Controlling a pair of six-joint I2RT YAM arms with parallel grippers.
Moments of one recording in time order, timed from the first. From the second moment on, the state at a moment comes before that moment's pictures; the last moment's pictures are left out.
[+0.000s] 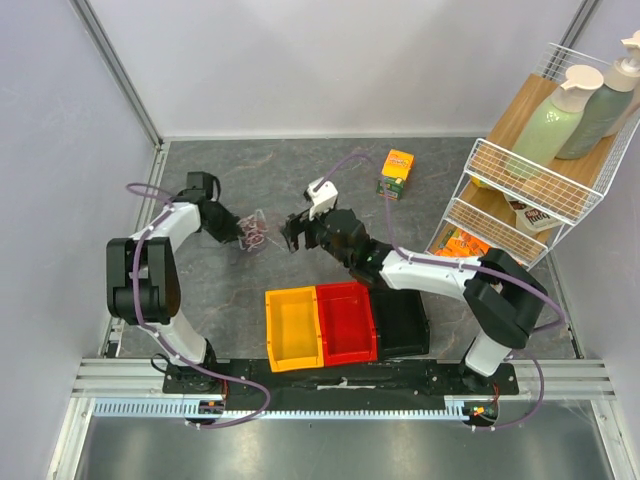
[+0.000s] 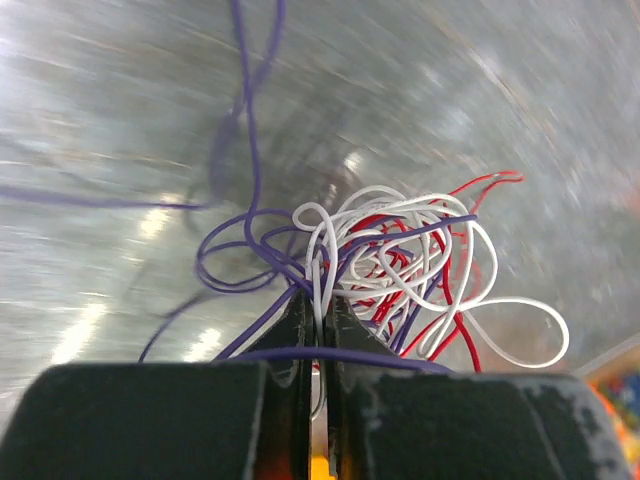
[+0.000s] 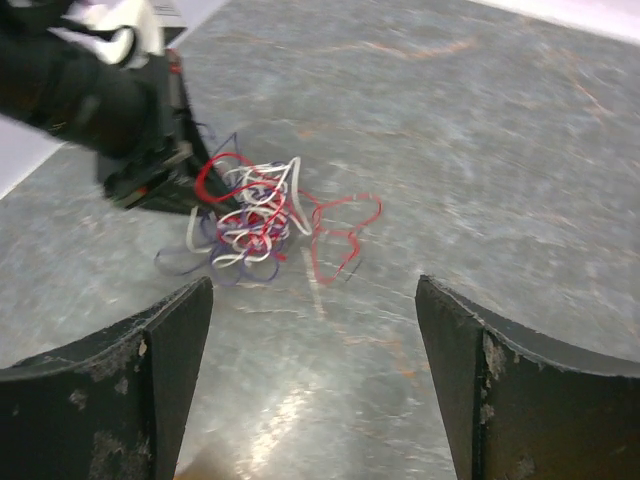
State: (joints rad) left arm 0.06 1.69 1.08 -0.52 0.13 -0.82; right arm 0.97 1.68 1.02 0.49 0.24 0.19
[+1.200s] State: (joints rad) left arm -0.12 1.71 1.10 -0.40 0.53 -0.66; right arm 0.85 1.90 1.23 0.29 0.24 0.24
